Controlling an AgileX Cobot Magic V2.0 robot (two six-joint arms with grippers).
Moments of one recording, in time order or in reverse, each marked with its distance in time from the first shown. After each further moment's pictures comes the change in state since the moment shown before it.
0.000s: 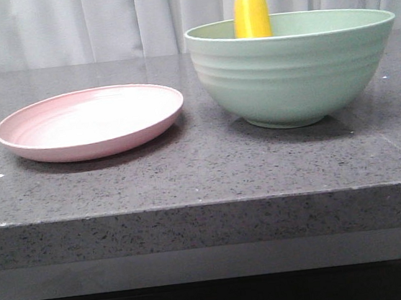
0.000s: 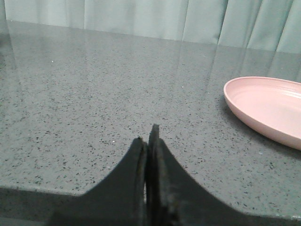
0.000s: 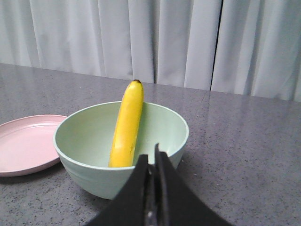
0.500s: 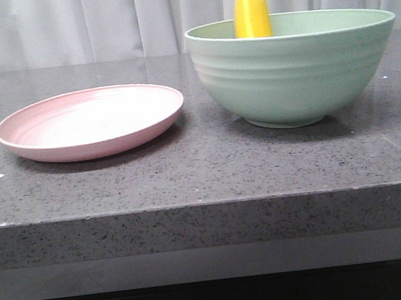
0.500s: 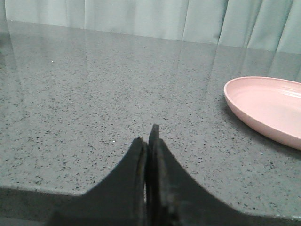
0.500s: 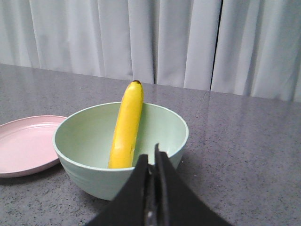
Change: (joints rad) left arm 0.000 0.000 0.000 0.000 0.000 0.000; right arm 0.000 0.000 0.000 0.000 -0.004 0.000
